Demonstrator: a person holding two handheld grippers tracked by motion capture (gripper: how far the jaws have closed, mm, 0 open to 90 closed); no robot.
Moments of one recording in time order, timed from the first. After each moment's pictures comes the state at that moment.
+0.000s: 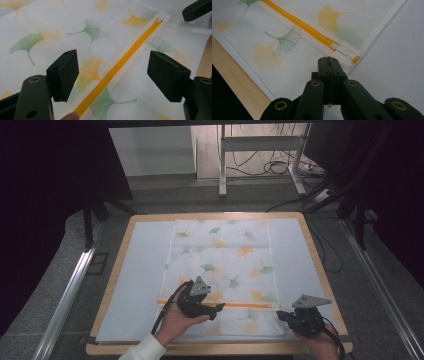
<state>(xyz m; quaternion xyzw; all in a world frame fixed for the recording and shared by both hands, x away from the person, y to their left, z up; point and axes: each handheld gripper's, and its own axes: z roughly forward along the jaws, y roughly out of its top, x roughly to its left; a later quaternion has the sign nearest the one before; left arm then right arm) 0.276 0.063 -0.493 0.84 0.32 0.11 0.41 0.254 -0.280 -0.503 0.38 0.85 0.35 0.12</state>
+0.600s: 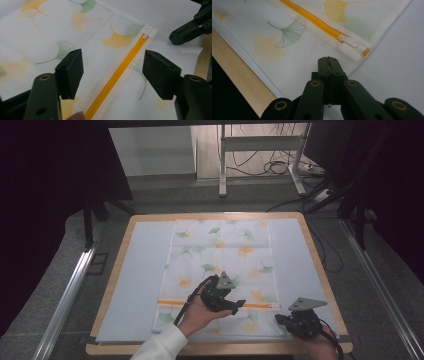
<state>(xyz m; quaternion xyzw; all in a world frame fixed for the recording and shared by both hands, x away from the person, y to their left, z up) 0.296 0.004 -0.485 0.86 0.29 0.09 0.41 0.250 -0.275 -0.510 0.38 0.86 0.33 0.11</state>
